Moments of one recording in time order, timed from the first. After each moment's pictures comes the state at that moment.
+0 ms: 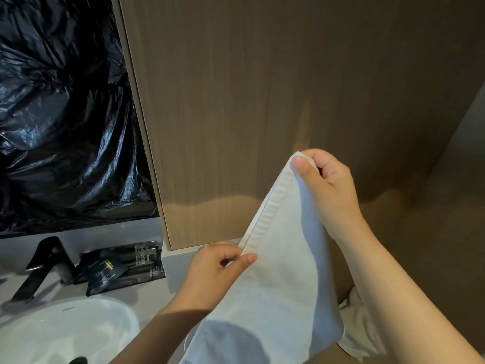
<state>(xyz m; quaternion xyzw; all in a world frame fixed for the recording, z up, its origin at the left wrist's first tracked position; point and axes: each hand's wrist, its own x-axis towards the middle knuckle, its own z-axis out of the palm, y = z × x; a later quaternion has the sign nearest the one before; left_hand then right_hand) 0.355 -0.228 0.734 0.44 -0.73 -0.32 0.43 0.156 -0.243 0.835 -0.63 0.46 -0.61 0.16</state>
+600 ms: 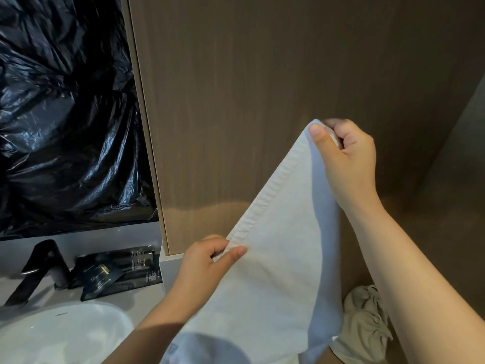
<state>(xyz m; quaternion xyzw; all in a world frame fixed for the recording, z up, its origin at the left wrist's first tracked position) 0.366 -0.235 0.741 0.43 -0.72 -0.29 0.47 0.149 -0.248 0.885 -0.59 0.49 -0.64 0.02</state>
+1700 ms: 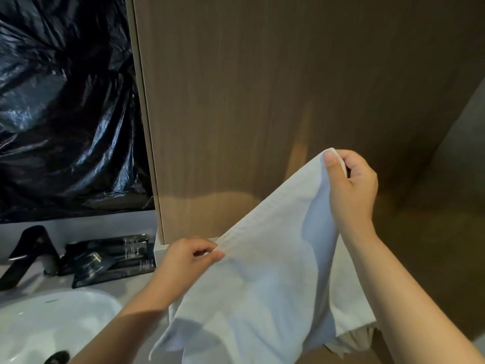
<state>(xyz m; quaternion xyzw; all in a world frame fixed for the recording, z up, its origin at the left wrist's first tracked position) 0.397 -0.253 0.714 0.49 -0.74 -0.27 0.37 0.138 -0.248 0.830 -0.52 0.55 -0.65 0.01</state>
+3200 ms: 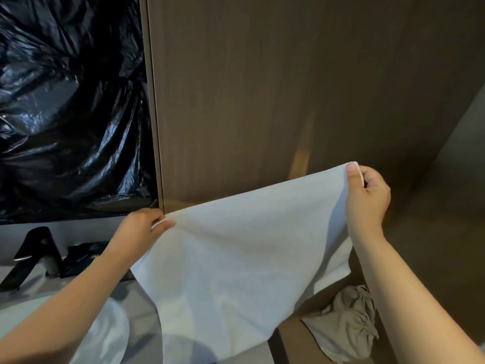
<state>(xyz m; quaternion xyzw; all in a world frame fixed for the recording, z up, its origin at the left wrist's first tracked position) 0.487 -0.332 0.713 0.59 -0.75 -0.06 0.29 0.102 -0.261 0.815 -0.44 0.58 -0.68 0.02</state>
